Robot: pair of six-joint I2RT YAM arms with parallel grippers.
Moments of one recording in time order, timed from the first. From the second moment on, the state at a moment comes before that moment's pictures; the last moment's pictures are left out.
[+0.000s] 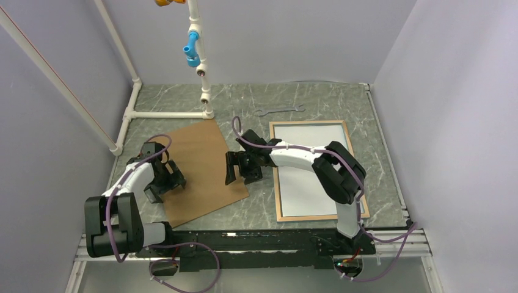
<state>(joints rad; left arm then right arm) 0.11 1.29 0.62 -0.69 -0.04 -0.53 0.86 1.95 1.27 -0.36 -0.33 0.70</state>
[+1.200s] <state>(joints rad) -0.26 1.19 0.54 -0.39 0.00 -0.61 0.84 1.61 1.00 -0.51 -0.36 0.80</state>
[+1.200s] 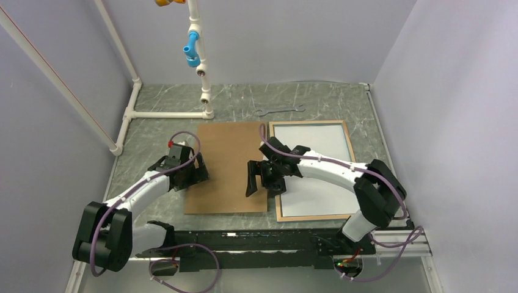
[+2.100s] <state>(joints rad) -0.56 1.32 0.63 -0.35 0.17 -0.81 0.59 1.23 0.77 -0.61 -0.15 0.70</state>
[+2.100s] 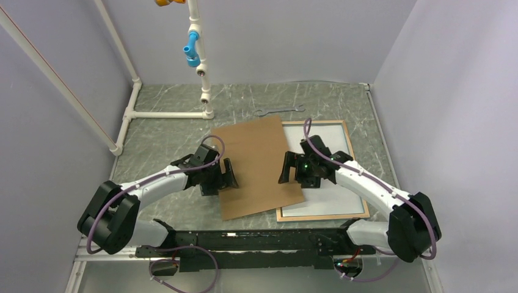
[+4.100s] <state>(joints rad) -0.55 1.36 0.70 -0.42 0.25 -0.78 0.35 1.29 0.74 -0.17 -0.72 0.74</state>
